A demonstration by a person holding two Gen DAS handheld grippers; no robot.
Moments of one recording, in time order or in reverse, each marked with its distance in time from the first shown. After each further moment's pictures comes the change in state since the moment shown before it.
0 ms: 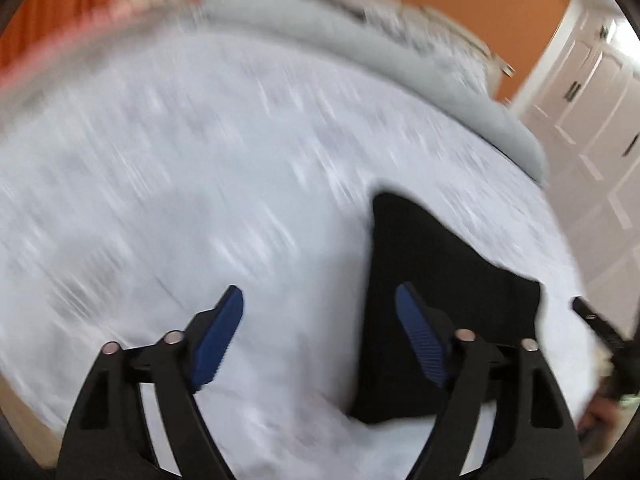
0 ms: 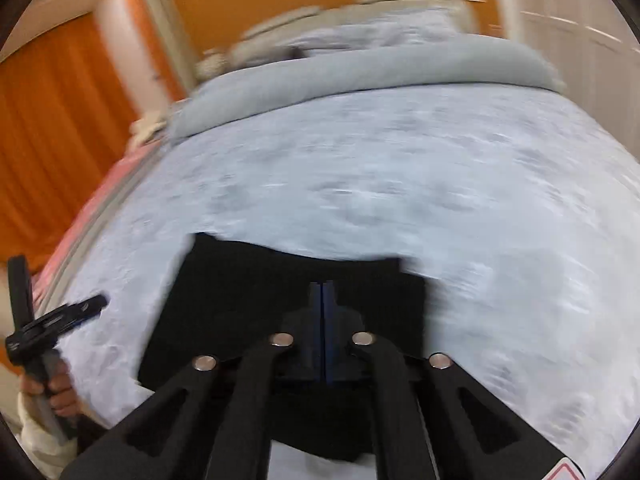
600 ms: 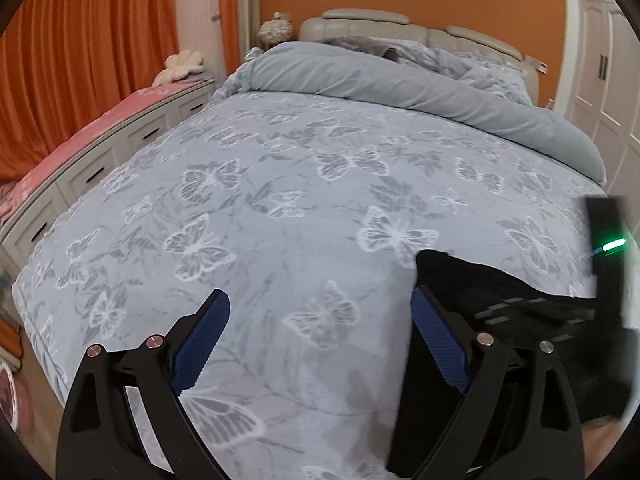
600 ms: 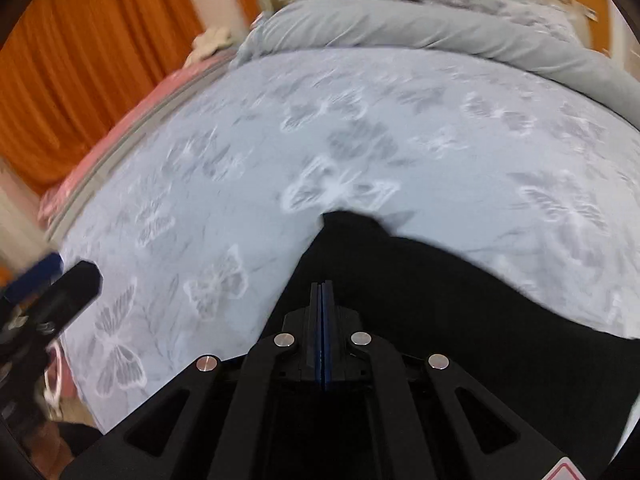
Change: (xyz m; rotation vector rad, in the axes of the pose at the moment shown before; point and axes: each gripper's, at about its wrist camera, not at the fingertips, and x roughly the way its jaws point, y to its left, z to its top) left arm 0.006 -0.008 0.022 0.088 -0.127 0.248; right arm 0.157 0.153 0.012 -0.192 0.184 0.089
